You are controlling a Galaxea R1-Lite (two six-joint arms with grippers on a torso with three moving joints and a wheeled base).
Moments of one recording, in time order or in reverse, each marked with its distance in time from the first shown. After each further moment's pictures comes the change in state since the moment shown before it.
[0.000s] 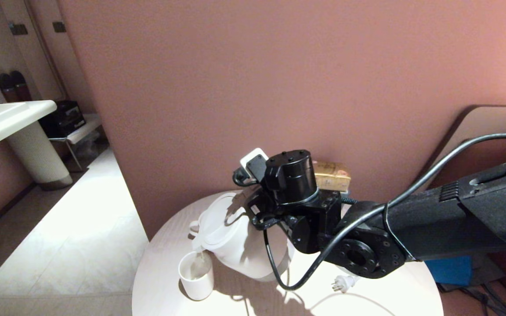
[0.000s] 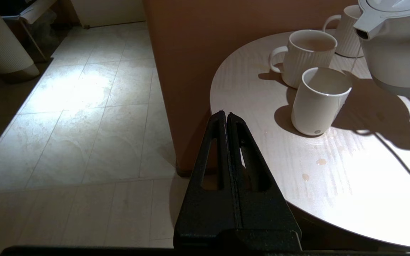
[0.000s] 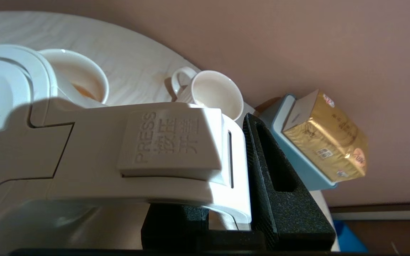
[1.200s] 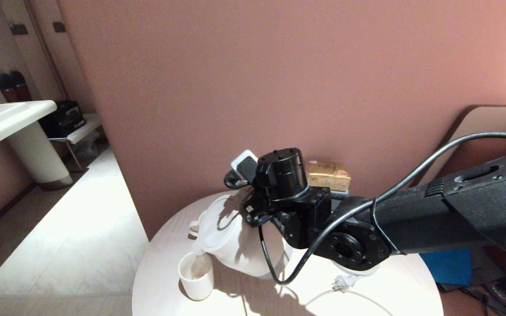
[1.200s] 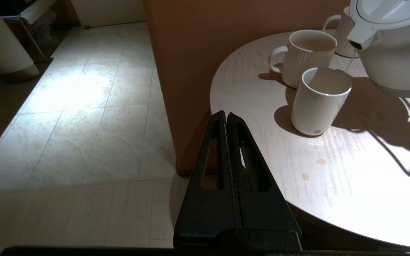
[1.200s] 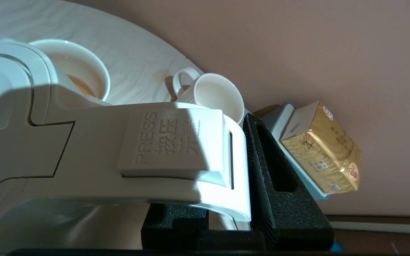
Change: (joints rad) left arm 0.000 0.000 0.000 0.000 0.000 0.000; right arm 0.000 0.038 -0.069 0.059 0.015 -0.068
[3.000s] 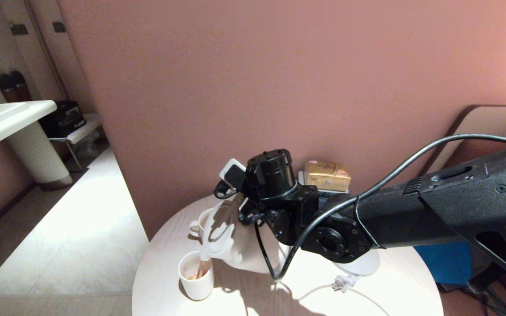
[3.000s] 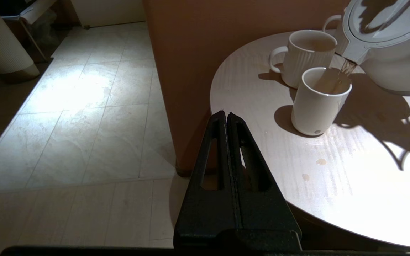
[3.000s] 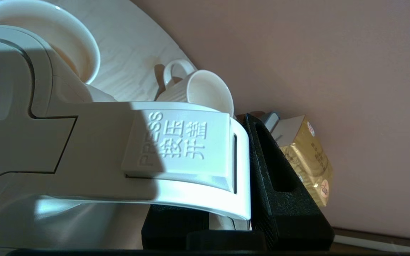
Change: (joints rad) left arm 0.000 0.000 0.000 0.000 0.000 0.000; right arm 0.000 0.054 -0.086 0.066 -0.013 -0.174
